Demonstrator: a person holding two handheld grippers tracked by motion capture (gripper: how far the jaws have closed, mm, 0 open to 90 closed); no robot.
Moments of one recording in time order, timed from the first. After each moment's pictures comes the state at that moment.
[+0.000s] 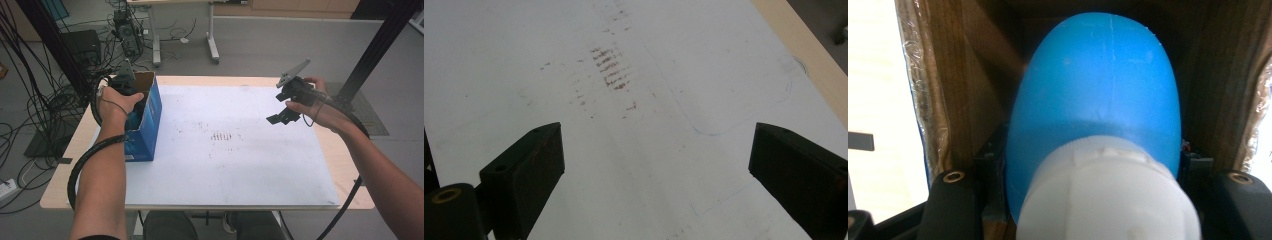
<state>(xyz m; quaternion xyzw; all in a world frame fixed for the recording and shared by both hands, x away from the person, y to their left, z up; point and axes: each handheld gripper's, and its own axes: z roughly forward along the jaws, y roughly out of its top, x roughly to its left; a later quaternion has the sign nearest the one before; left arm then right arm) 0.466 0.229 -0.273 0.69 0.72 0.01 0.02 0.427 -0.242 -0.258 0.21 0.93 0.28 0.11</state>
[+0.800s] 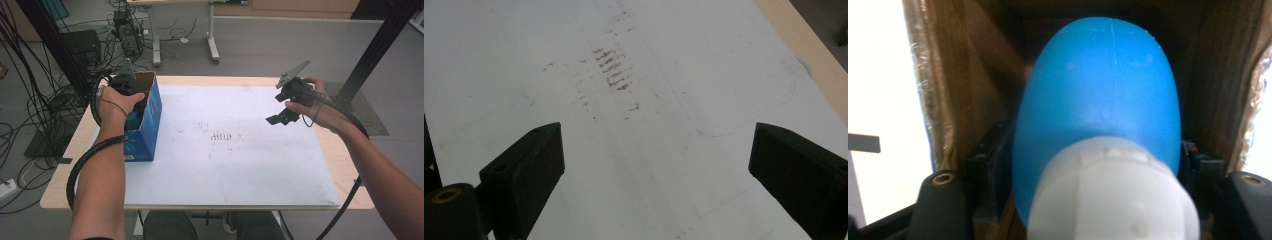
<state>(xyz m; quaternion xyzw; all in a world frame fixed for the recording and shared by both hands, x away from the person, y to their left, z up) 0.463 0.229 -0.267 0.70 0.72 0.02 0.02 0.427 -0.241 -0.258 0.21 0.93 0.29 0.11</state>
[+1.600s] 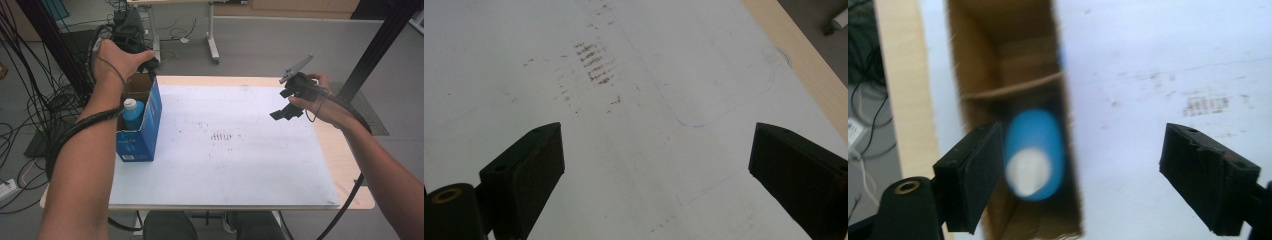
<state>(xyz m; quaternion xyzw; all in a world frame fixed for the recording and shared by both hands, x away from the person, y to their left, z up) 0.469 0.167 -0.145 0.76 0.64 0.09 0.09 0.438 -0.251 -0.253 0.23 0.93 0.27 0.12</state>
